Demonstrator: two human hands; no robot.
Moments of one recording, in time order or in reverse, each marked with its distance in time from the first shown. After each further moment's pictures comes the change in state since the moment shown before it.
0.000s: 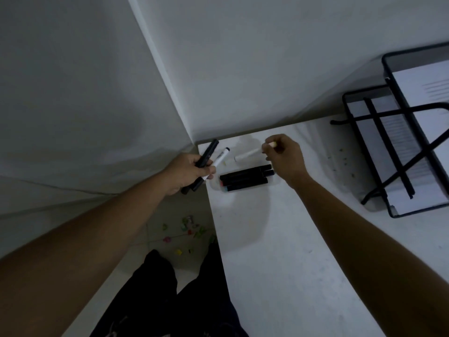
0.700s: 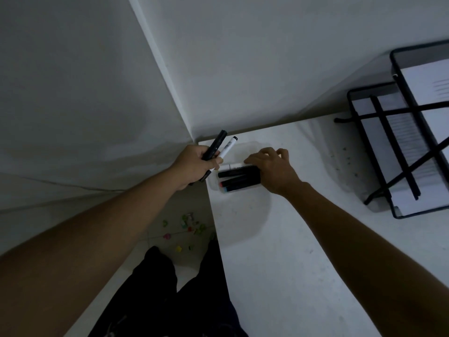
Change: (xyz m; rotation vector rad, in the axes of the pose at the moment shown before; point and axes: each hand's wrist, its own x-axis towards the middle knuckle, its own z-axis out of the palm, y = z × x) left_hand 0.011 0.008 0.013 0.057 0.070 0.107; right_hand 0.000 0.033 0.018 -0.943 -0.318 -0.580
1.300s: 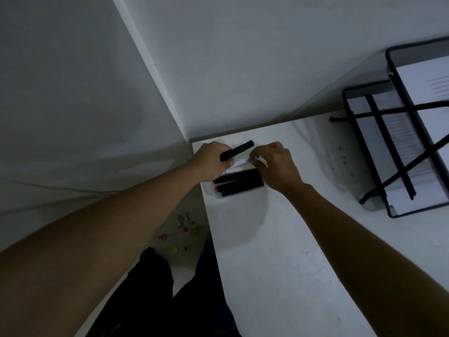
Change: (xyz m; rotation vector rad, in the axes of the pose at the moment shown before) left_hand 0.024 0.020 0.033 0.520 -0.088 0.258; right_hand -0.002 0.010 -0.005 0.214 0.261 0.098
